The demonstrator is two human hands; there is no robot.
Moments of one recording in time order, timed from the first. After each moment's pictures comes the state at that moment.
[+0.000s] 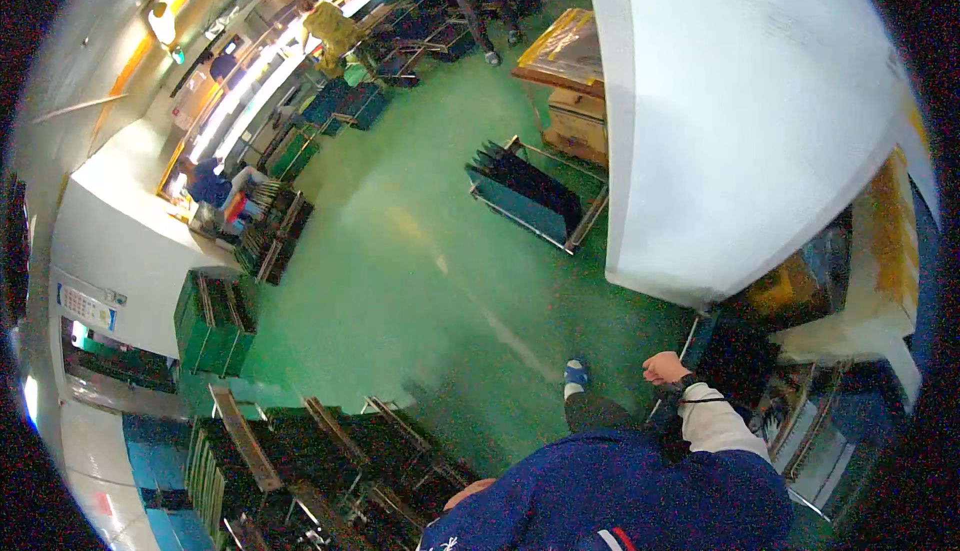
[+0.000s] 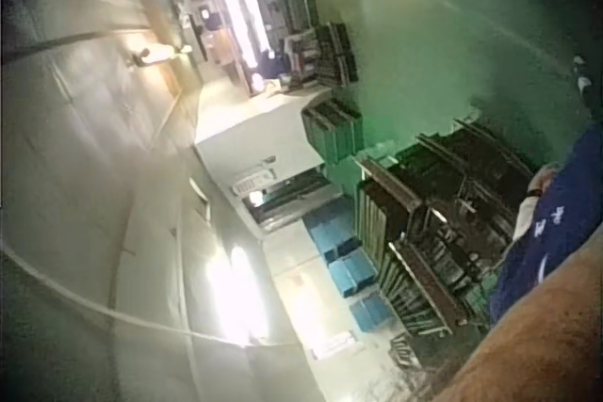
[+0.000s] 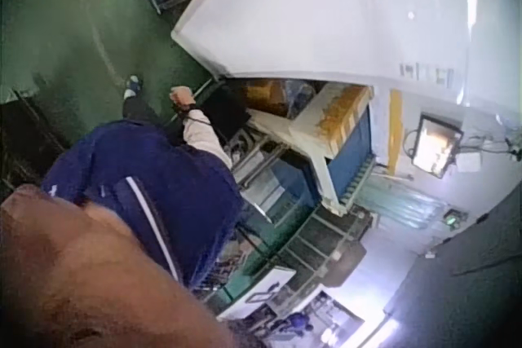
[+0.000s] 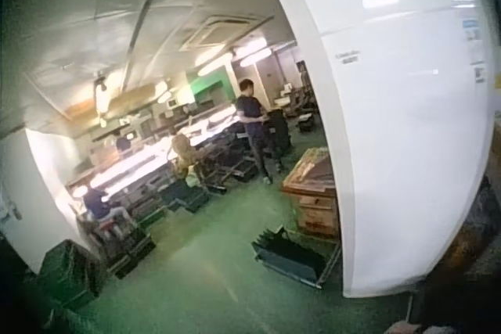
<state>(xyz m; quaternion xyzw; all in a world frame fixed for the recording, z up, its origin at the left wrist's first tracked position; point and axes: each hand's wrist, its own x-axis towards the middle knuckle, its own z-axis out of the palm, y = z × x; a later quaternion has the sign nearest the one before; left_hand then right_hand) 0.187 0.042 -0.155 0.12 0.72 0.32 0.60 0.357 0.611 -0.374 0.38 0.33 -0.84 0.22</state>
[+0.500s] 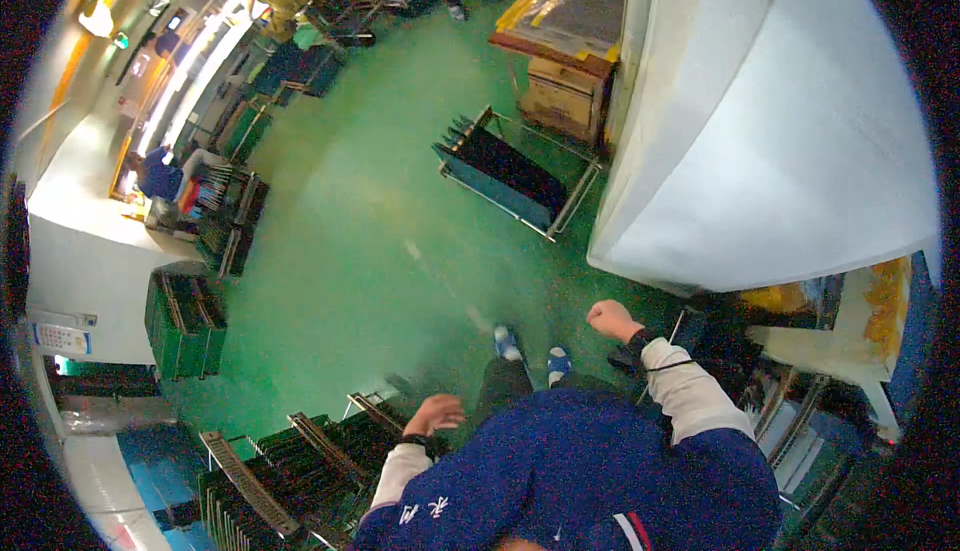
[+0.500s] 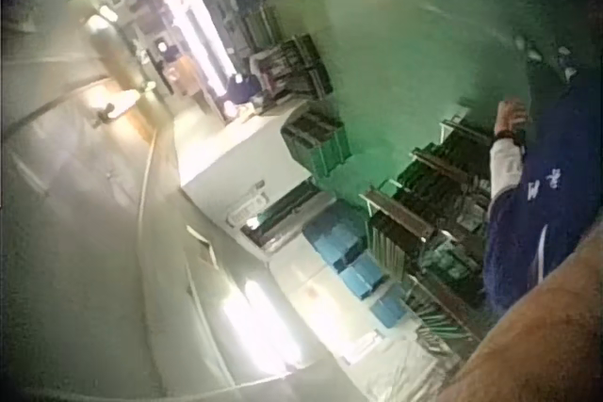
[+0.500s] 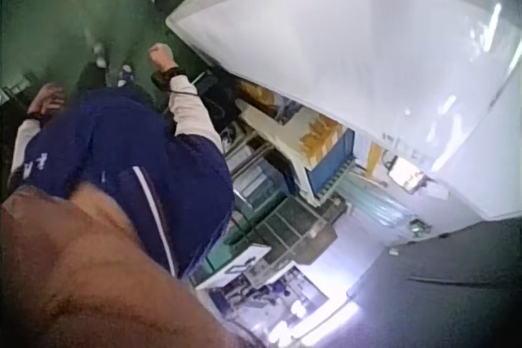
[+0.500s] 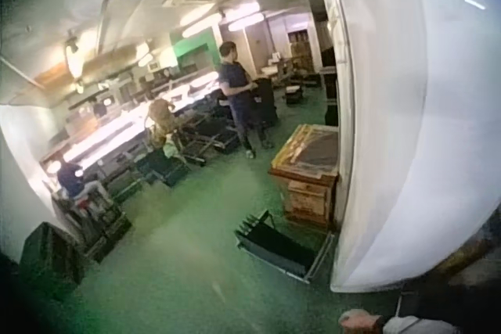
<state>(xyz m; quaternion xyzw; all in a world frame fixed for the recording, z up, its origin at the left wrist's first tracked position) -0.108 0.103 -0.229 -0.20 0.54 0.51 0.64 0.066 0.604 -0.248 0.28 0.83 -0.47 0.11</state>
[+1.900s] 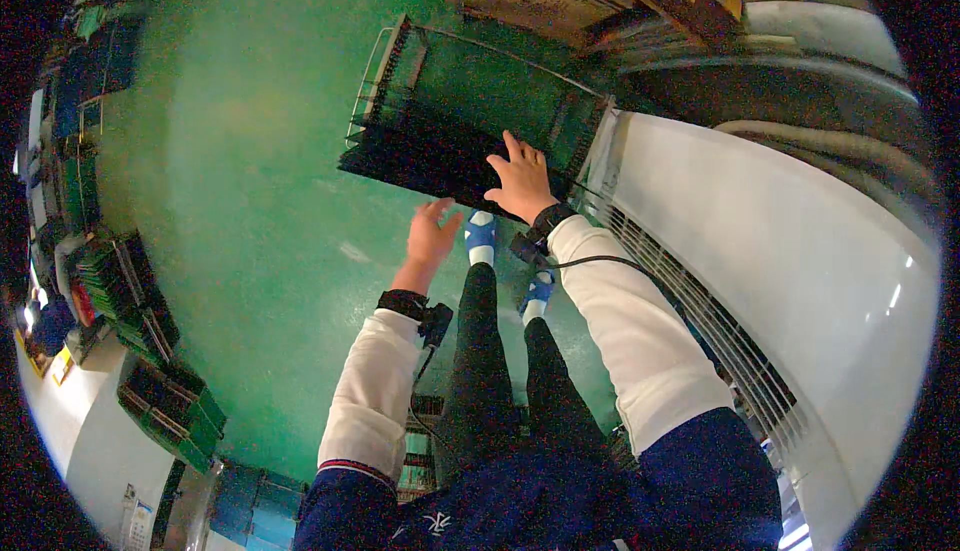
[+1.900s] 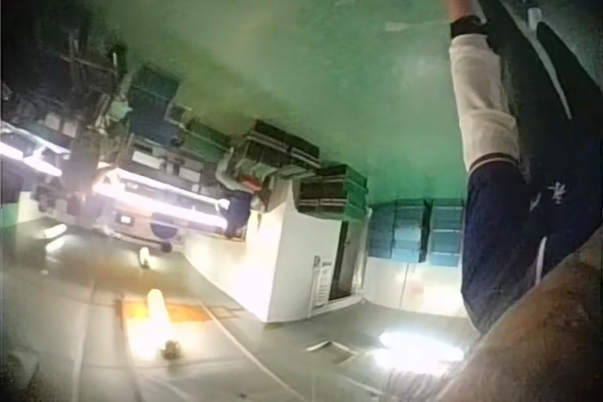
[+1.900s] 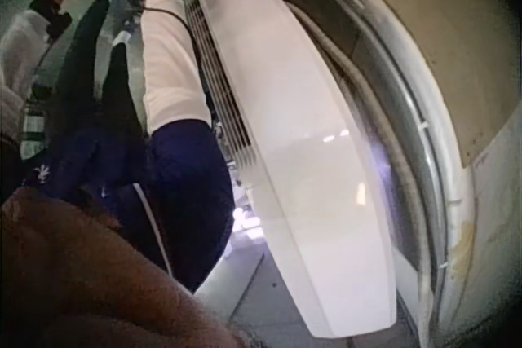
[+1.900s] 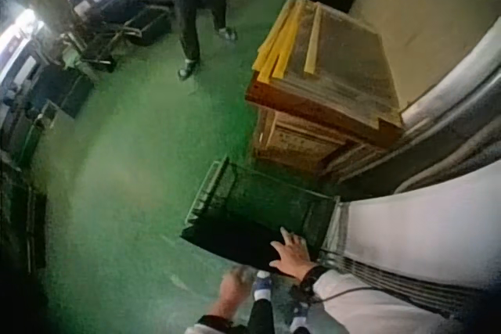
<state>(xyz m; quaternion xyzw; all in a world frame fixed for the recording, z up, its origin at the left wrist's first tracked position) -0.612 0.651 -0.461 0.28 0.81 0.26 0.44 -0.489 0.819 -0.455 0.36 0.88 -0.26 0.15</state>
